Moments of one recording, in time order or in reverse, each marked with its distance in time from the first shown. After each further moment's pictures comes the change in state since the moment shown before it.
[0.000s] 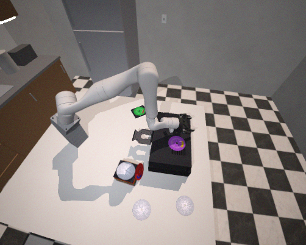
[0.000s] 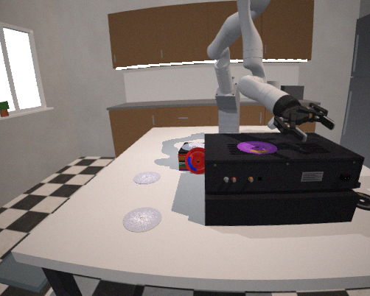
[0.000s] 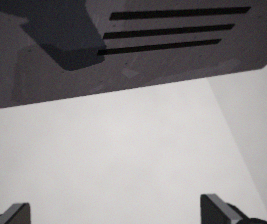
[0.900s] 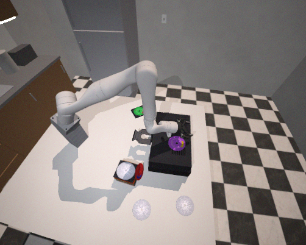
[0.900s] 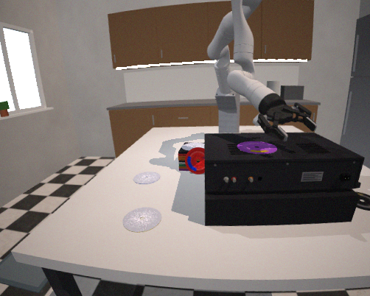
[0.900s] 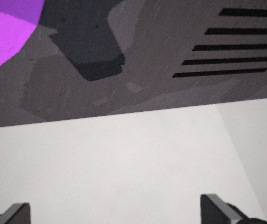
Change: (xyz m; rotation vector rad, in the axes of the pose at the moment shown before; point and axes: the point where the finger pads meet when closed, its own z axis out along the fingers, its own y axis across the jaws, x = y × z) arm 0.005 -0.037 -0.026 0.019 0.081 -0.045
